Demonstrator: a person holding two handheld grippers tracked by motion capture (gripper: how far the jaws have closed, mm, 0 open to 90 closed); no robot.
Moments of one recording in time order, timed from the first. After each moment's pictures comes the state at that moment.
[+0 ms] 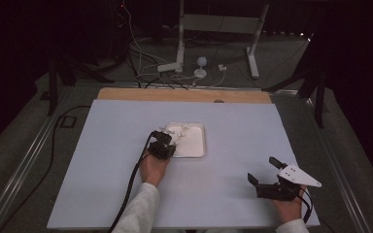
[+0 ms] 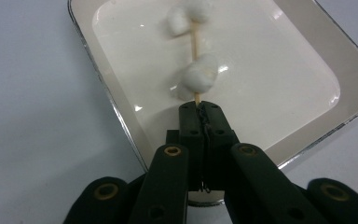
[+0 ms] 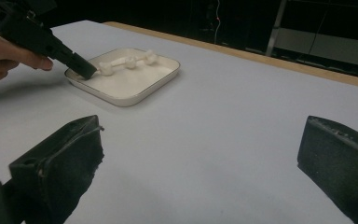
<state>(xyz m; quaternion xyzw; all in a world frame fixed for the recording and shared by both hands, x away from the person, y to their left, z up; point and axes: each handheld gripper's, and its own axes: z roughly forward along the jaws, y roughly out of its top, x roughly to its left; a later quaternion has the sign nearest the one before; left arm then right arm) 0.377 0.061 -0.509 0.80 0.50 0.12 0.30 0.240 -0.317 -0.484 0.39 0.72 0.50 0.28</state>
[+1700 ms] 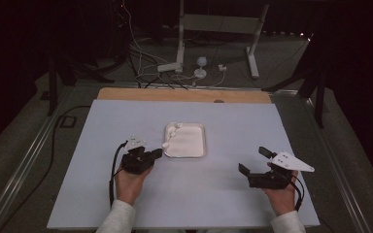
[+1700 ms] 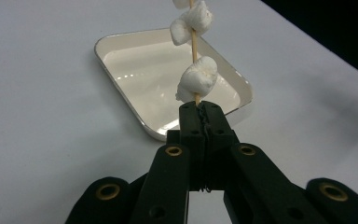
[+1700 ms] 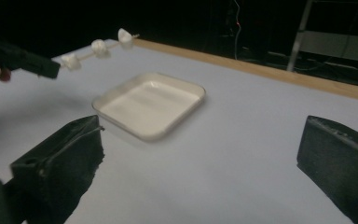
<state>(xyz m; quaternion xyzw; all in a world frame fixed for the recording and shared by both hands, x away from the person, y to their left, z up) 0.307 0.131 -0.472 0.75 0.45 0.10 0.48 0.265 -0.289 -0.455 0.38 0.72 0.53 0.23</state>
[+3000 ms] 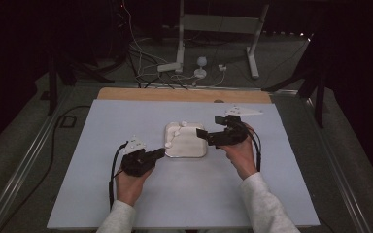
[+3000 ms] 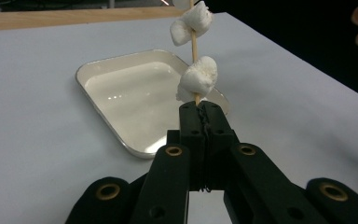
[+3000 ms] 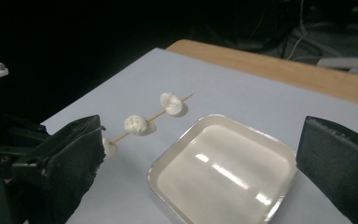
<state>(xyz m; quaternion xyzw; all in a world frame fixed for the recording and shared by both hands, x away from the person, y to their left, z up) 0.299 0.128 -0.464 0.75 0.41 0.12 0.51 0.368 -0.178 -0.402 0.39 0.75 0.53 0.09</state>
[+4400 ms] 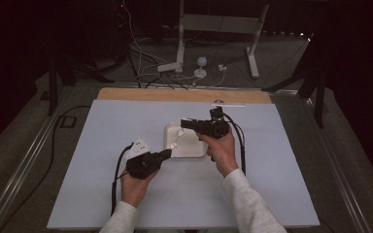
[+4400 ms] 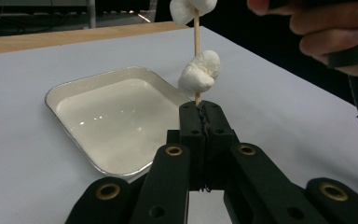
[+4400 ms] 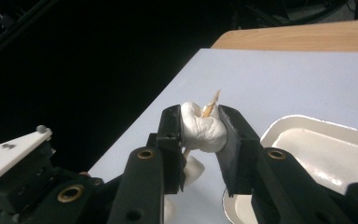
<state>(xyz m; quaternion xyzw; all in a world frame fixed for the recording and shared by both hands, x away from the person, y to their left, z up) 0.294 0.116 -0.467 0.75 0.37 0.12 0.54 0.389 -0.137 -0.405 0.42 0.71 0.56 -0.05</state>
